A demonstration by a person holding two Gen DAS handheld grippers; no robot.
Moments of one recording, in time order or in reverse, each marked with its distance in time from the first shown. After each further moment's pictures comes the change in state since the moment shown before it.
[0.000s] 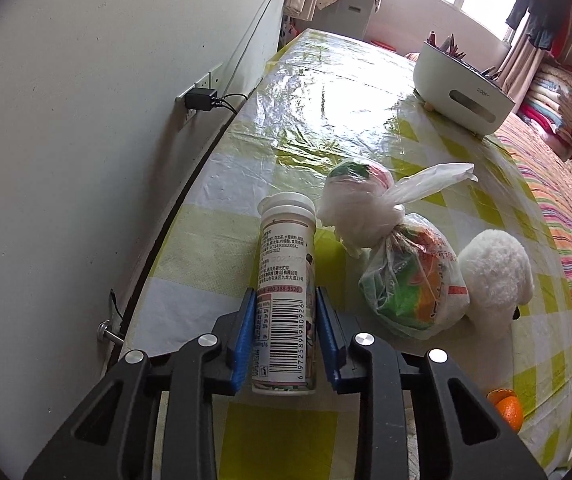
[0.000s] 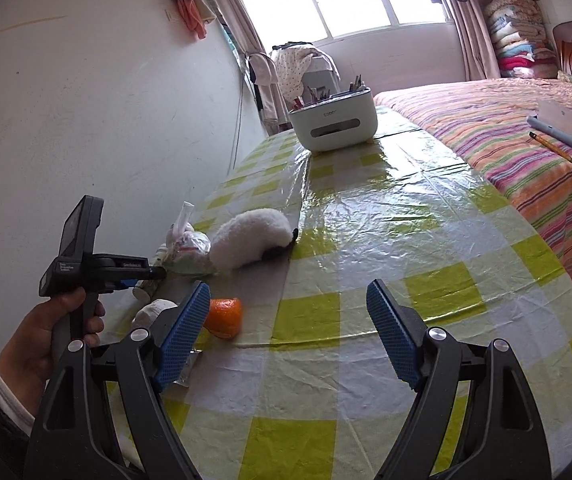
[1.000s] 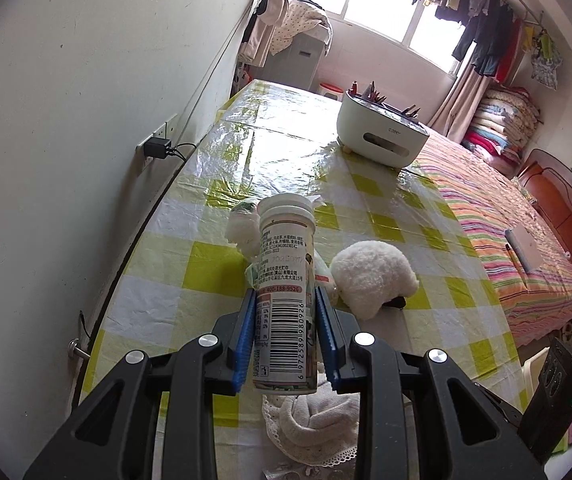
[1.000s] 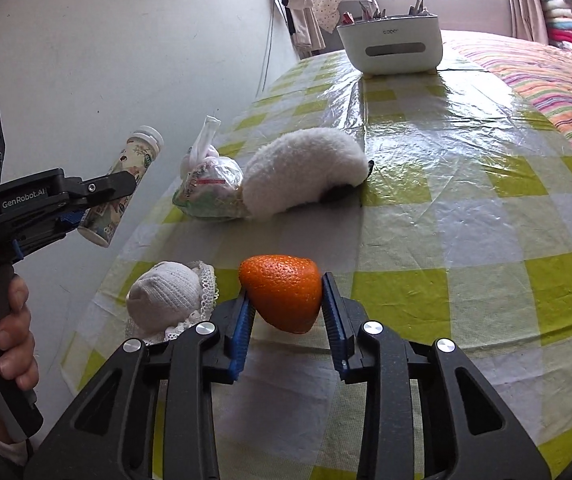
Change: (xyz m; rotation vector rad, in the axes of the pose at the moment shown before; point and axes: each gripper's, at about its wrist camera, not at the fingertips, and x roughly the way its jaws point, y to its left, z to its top) left arm -0.089 -0.036 -0.024 0.041 -0.176 -0.191; right arm 0.073 0.028 -0.003 -0.042 0.218 0.050
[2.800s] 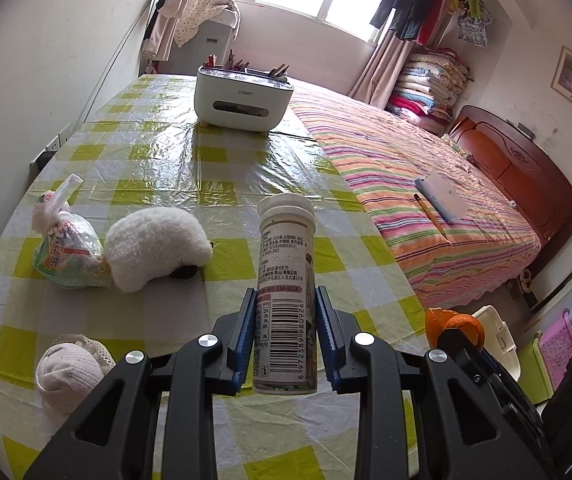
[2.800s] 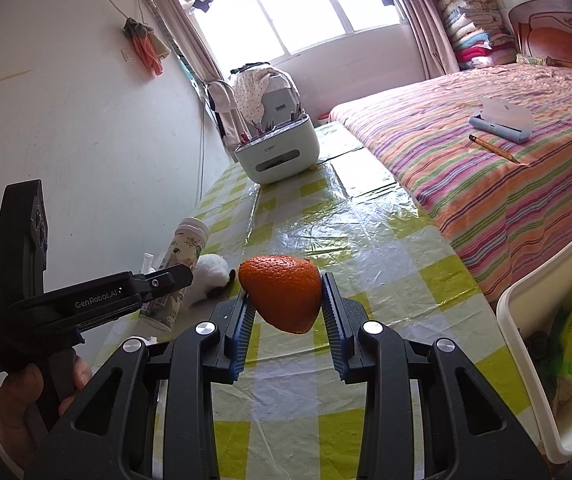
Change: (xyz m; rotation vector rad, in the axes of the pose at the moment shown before) left arm 0.017 -0.167 -0.041 0.156 0.060 -0.215; right arm -0.159 -0.099 -0.011 0.205 -0.339 -0.138
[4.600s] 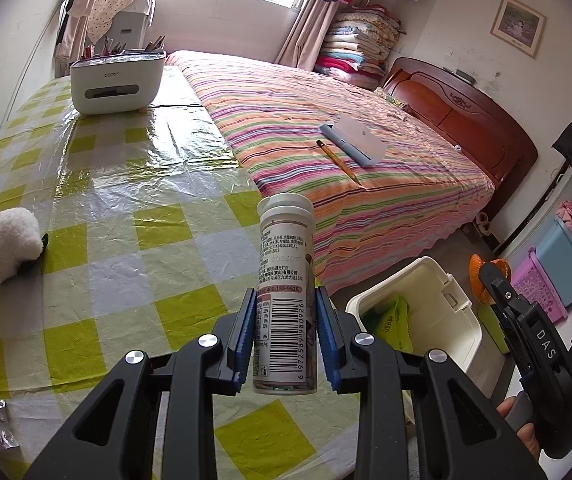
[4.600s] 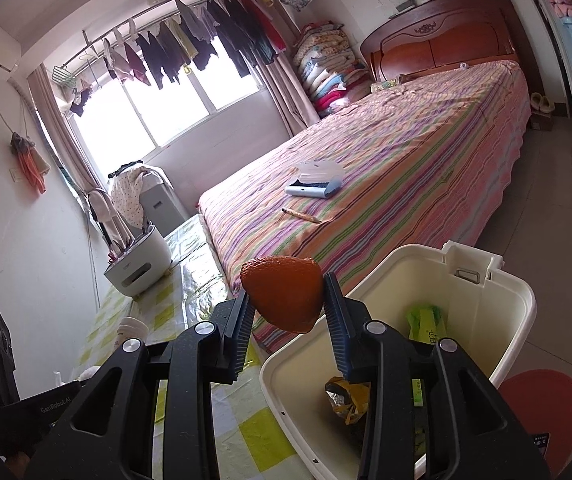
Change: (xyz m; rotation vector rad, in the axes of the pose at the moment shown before) left arm 0.046 -0.125 -0.023 0.168 0.102 -0.185; right arm -0.094 -0.143 0.014 0.276 -0.297 -0.382
